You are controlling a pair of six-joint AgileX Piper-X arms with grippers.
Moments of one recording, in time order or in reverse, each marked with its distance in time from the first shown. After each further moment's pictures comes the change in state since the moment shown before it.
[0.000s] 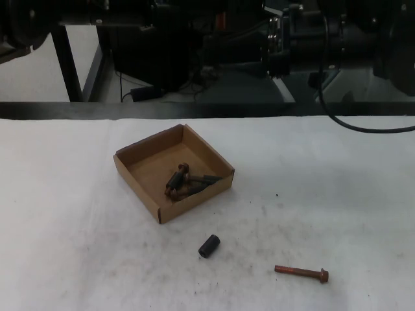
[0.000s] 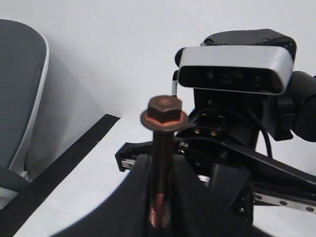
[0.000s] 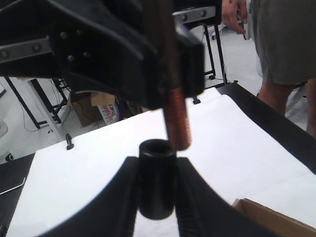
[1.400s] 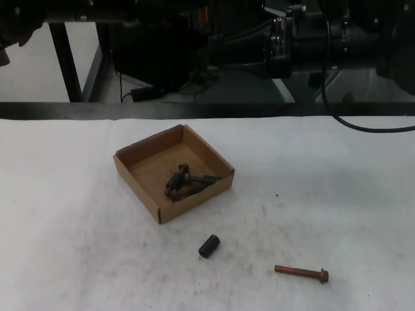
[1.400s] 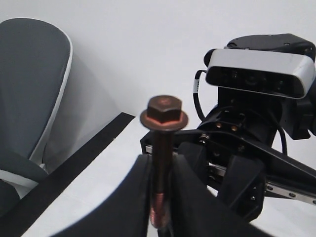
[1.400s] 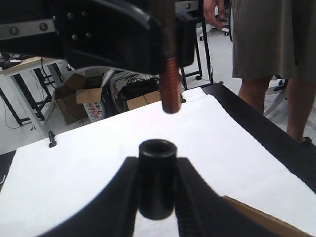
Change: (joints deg) left arm 2.5 0.0 0.0 0.9 -0.3 -0.8; right arm -0.4 0.0 0.0 1.1 1.7 -3.5
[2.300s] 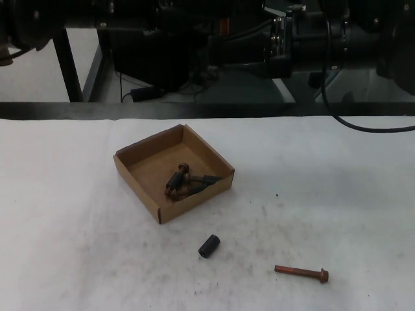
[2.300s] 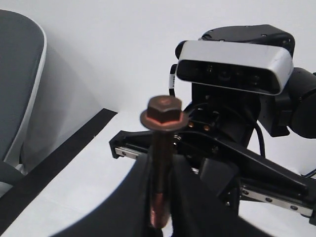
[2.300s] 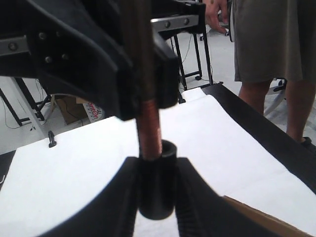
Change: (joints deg) left arm -3.0 0.0 0.0 0.6 0.0 0.4; right arm 0.0 0.0 0.0 0.0 0.0 0.0
